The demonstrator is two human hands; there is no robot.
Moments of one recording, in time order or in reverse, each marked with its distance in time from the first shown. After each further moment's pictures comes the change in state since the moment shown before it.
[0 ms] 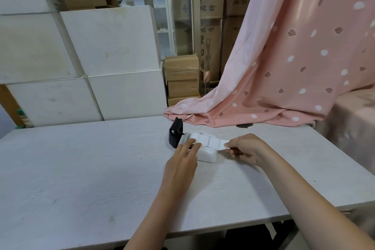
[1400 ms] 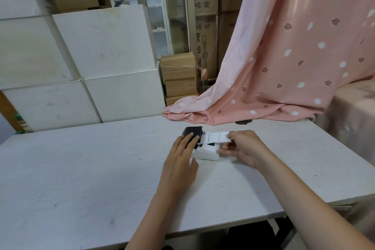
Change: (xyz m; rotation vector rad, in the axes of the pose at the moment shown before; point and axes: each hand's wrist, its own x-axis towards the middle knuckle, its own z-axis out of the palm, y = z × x) left_hand -0.003 -0.008 -0.003 -0.143 -0.121 -0.043; right_hand -0.012 0.002 0.015 0.263 0.026 -0.073
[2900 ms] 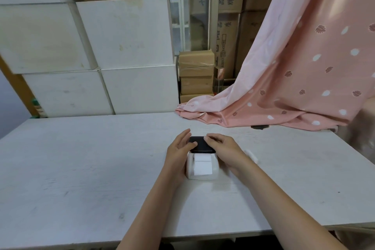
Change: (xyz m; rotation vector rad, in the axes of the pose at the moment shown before) left_hand 0.025 -0.027 -0.012 -1.310 0.091 -0.772; right_hand 0.017 0.035 0.068 -0.316 -0.201 -0.240
